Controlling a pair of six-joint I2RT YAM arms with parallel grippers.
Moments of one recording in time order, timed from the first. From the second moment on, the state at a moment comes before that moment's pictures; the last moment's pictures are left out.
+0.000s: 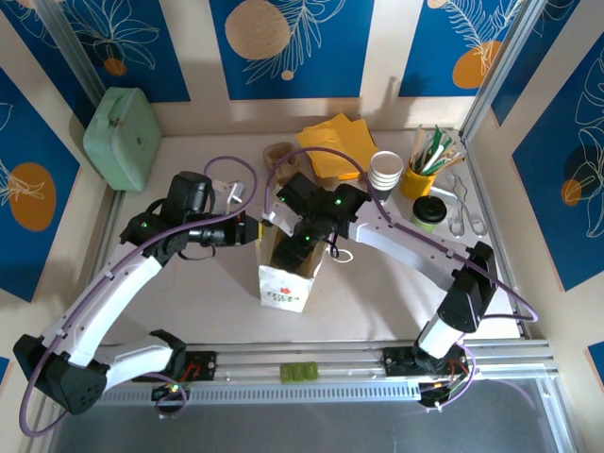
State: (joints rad) left arm -0.51 1.11 1.16 -0.80 0.55 -0.53; right arm 0.92 1.63 1.58 -1.05 -0.15 -0.11
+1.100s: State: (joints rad) left arm -0.51 1.07 1.30 -0.90 0.33 -0.51; right arm 0.81 1.51 1.84 -1.35 0.12 0.68
